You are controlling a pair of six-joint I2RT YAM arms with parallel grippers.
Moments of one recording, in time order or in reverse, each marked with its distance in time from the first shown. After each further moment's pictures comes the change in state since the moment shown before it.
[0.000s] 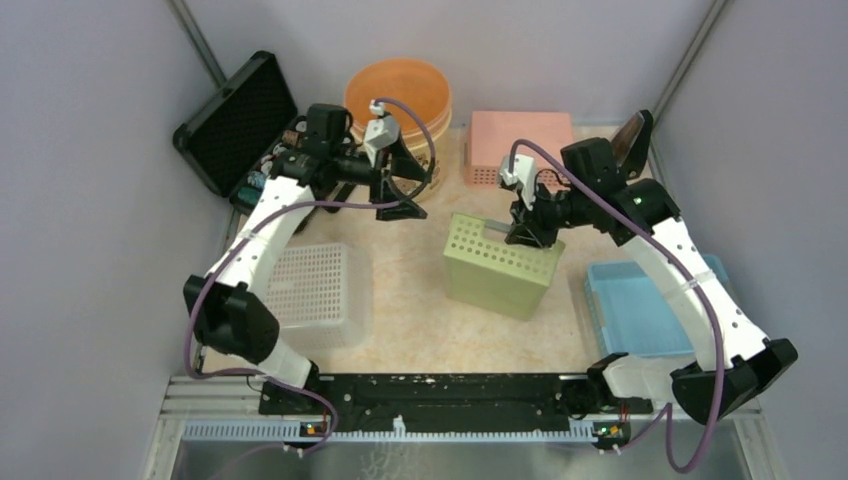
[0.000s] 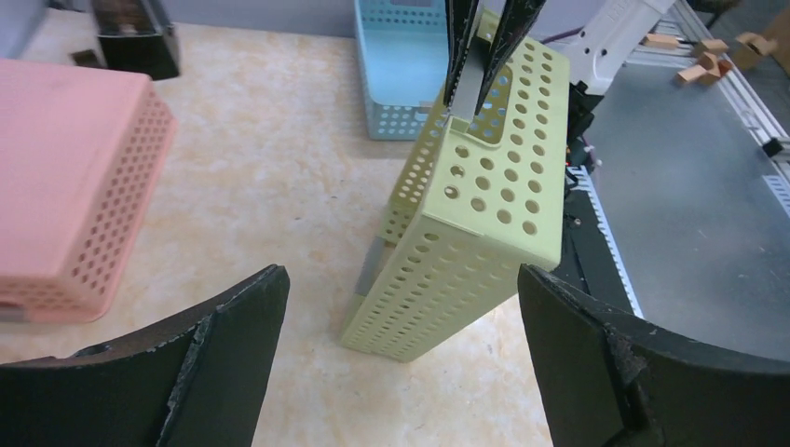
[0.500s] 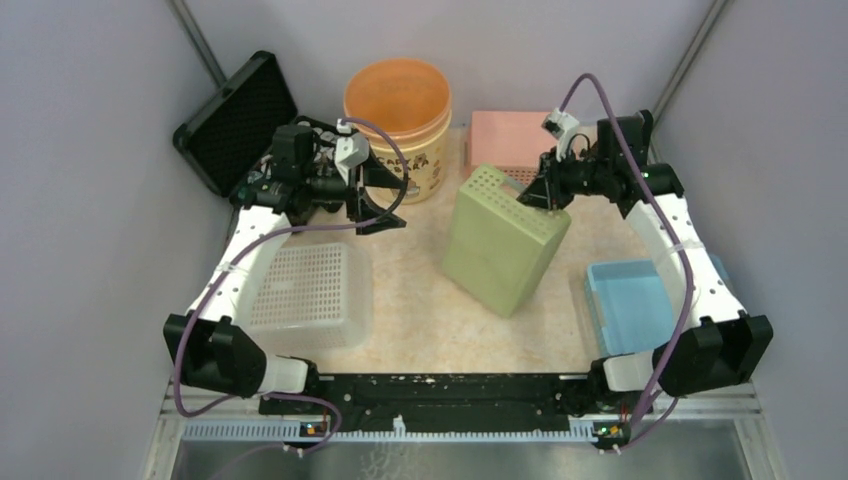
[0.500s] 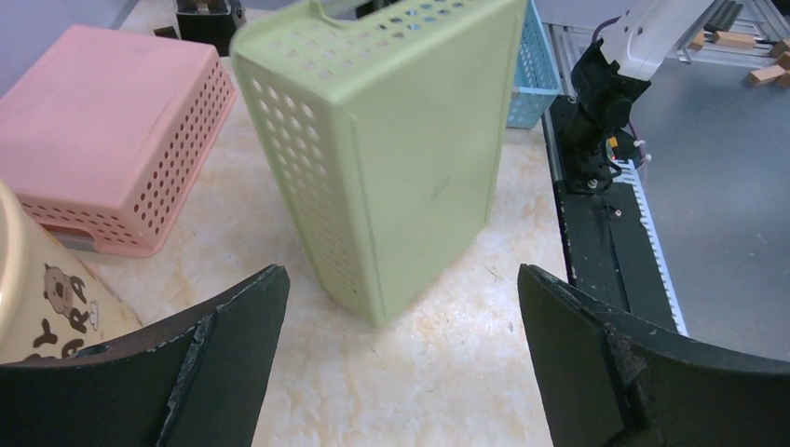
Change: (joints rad) left arm 0.153 -0.229 -0.252 0.165 -0.013 -0.053; right arm -0.263 0.119 -0.027 0.236 -0.175 0.373
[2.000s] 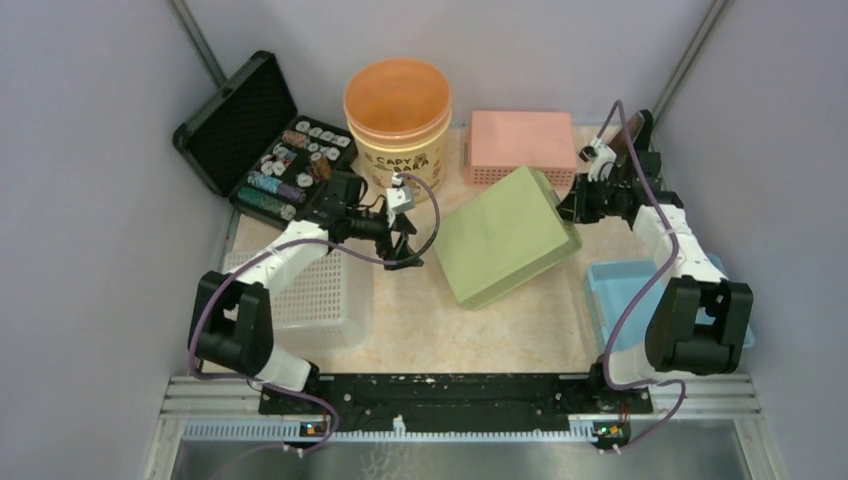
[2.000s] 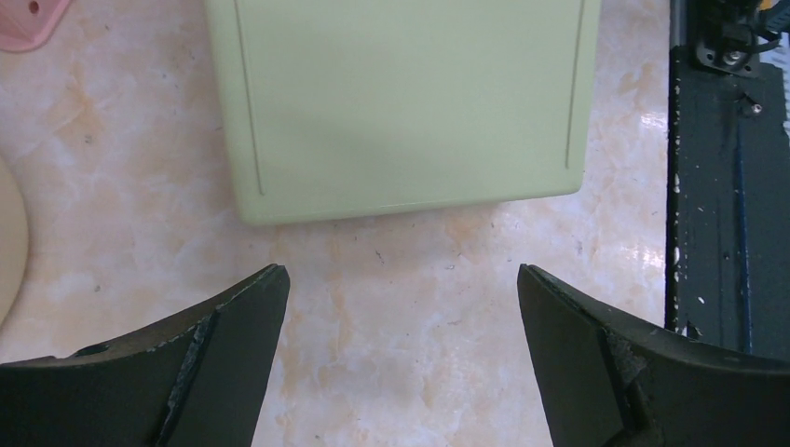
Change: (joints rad) left arm -0.135 0.092 -0.340 0.150 -0.330 0.117; right arm -0.318 0.093 -0.342 0.326 0.046 0.088
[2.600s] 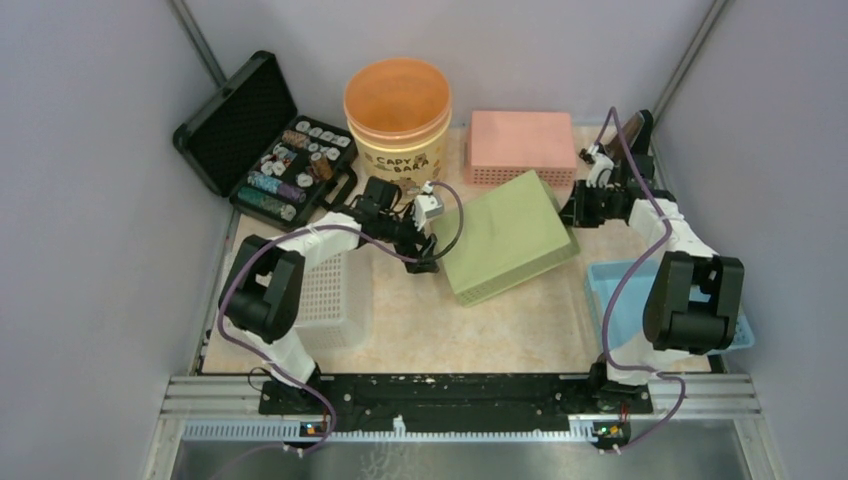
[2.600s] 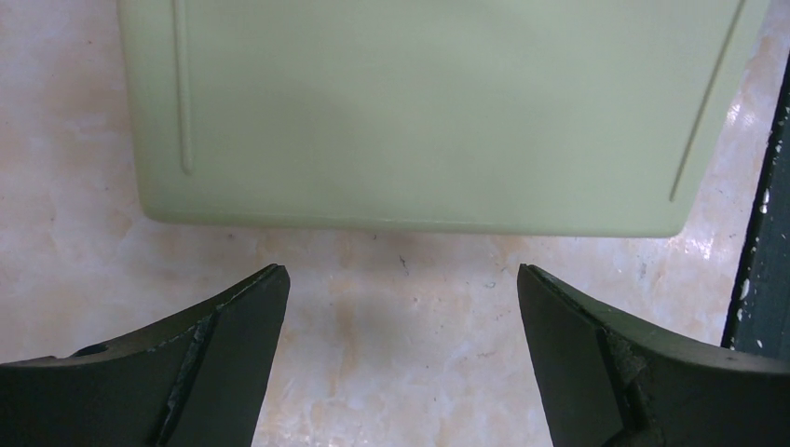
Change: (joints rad) left arm -0.125 0.230 0.059 0.055 -0.231 -0.121; right arm -0.022 0.124 0.000 0.014 0.044 0.002
